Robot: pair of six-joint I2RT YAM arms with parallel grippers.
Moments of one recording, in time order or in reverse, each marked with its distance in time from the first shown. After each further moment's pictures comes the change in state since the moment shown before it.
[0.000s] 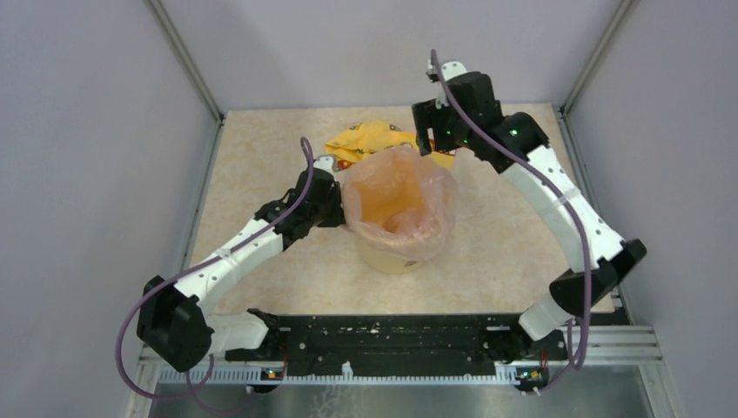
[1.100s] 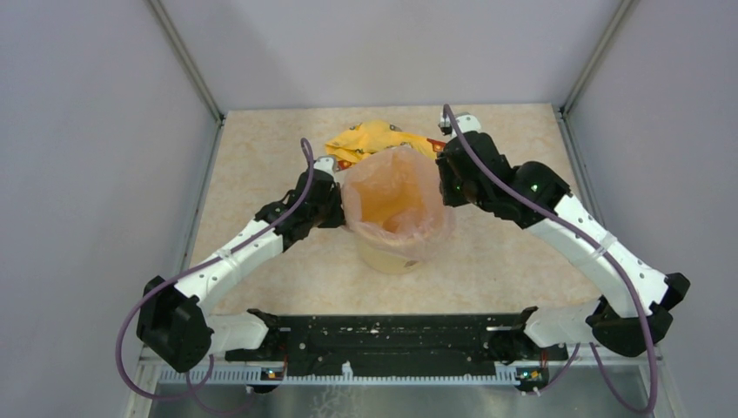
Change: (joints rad) left arm 0.000 -0.002 -0.012 0.014 0.007 0.002; right arm 0.237 -0.328 -0.268 -0.184 0.199 0.267
